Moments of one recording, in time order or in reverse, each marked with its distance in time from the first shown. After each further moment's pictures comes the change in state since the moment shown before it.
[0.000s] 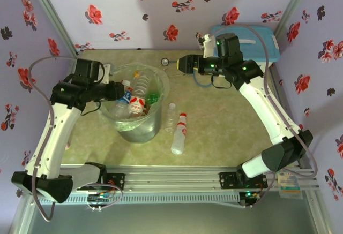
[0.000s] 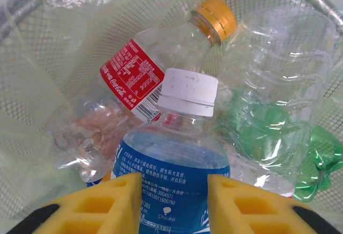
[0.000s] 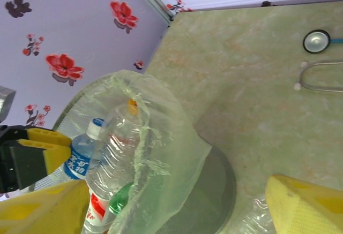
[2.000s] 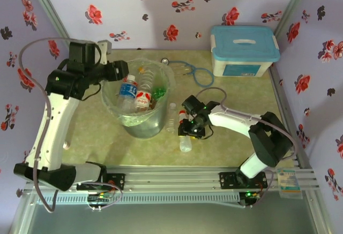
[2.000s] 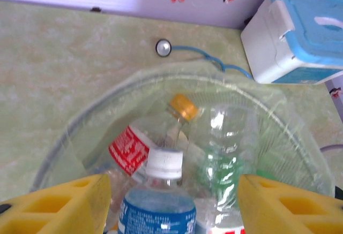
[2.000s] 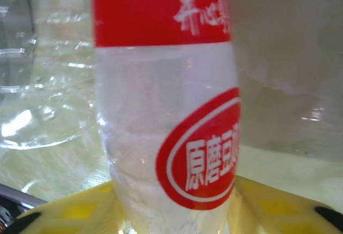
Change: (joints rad) left arm 0.001 0.140 0.312 0.051 -0.026 0.012; right arm 0.291 0.085 -0.715 0.019 0.209 0.378
